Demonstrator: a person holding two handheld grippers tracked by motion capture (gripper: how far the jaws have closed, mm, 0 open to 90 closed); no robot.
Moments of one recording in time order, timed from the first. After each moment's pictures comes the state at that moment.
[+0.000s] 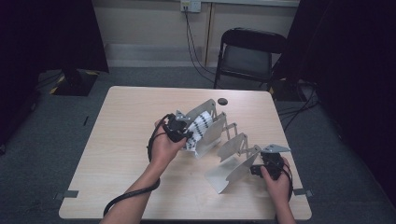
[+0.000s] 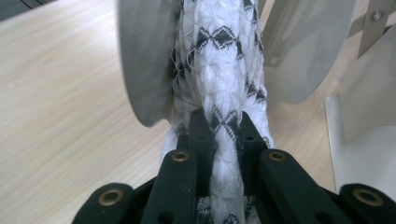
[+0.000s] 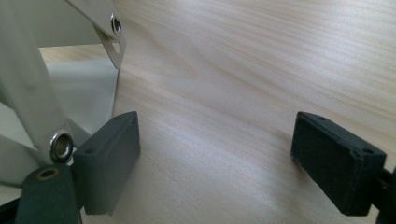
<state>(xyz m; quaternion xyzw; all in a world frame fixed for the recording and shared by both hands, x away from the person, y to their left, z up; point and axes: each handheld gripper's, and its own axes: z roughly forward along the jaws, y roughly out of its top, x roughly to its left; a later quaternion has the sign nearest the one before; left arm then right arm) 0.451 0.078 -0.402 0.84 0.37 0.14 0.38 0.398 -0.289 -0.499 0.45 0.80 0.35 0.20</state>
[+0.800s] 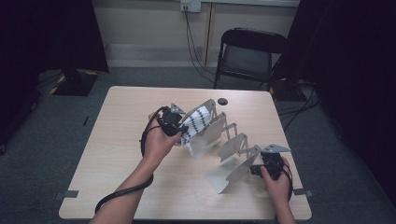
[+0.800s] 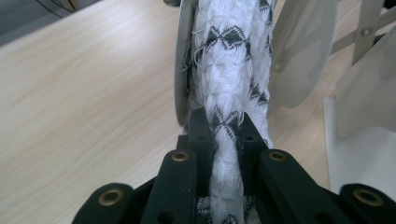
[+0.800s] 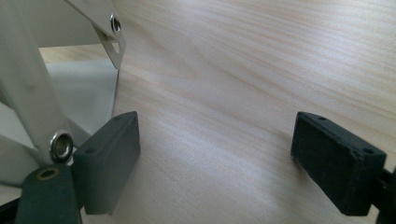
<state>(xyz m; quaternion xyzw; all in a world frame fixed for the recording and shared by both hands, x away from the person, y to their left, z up) 0.448 0.092 -0.377 0.84 0.37 0.15 0.35 0.398 -0.289 -0.499 0.45 0.80 0.35 0.20</state>
